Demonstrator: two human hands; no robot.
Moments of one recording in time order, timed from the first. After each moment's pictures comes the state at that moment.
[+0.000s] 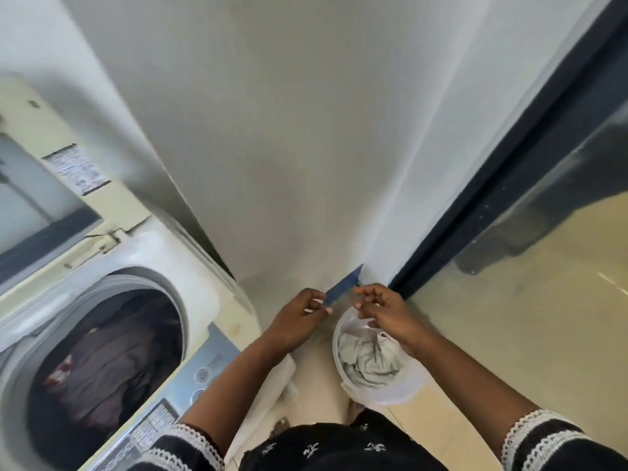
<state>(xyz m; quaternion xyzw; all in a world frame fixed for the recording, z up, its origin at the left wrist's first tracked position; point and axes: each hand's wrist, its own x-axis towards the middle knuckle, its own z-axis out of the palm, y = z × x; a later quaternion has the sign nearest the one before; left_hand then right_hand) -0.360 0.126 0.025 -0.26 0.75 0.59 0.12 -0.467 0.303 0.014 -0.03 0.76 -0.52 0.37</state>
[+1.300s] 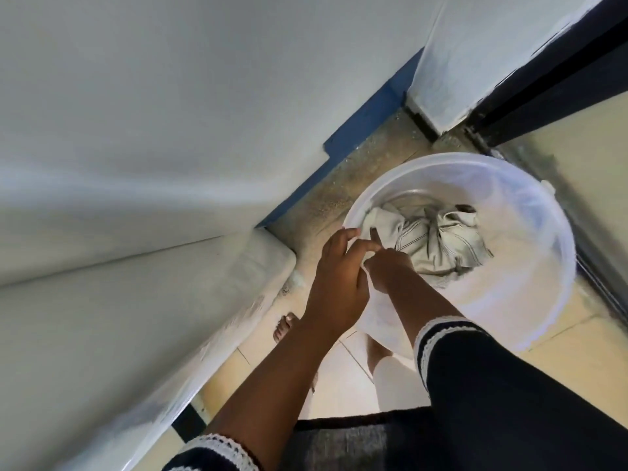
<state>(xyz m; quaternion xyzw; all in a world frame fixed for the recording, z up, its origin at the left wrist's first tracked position) -0.452 0.225 -0.443 -0.21 0.90 0.37 0.10 -0.519 0.318 -0.579 -0.34 0.77 0.13 0.53</state>
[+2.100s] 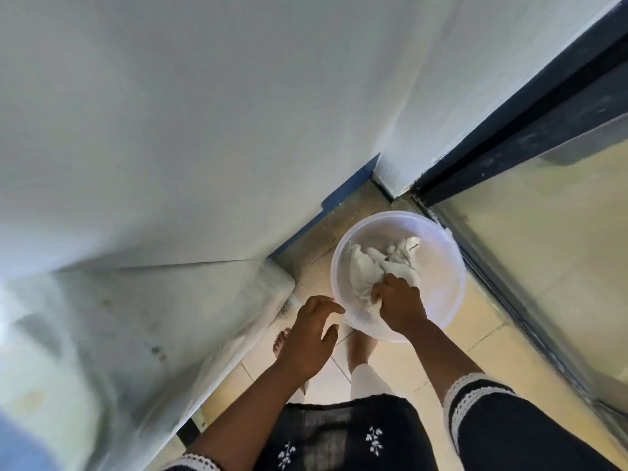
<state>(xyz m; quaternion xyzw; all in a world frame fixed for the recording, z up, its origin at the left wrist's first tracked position) -0.373 0.208 -0.245 -0.21 0.83 0.46 0.21 -0.504 0.378 -0.342 -0.23 0.90 -0.12 0.35</state>
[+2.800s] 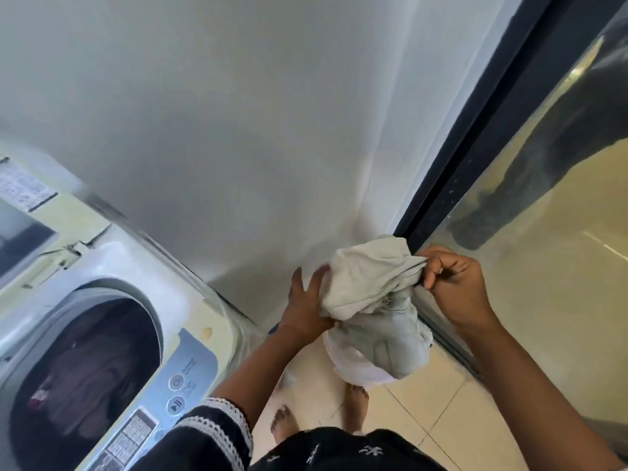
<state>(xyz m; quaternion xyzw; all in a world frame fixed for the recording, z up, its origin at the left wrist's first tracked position) -0.403 0.174 -0.023 -0.17 0.91 0.37 0.13 -0.503 0.402 0.063 -0.19 0.75 -0.63 0.08</state>
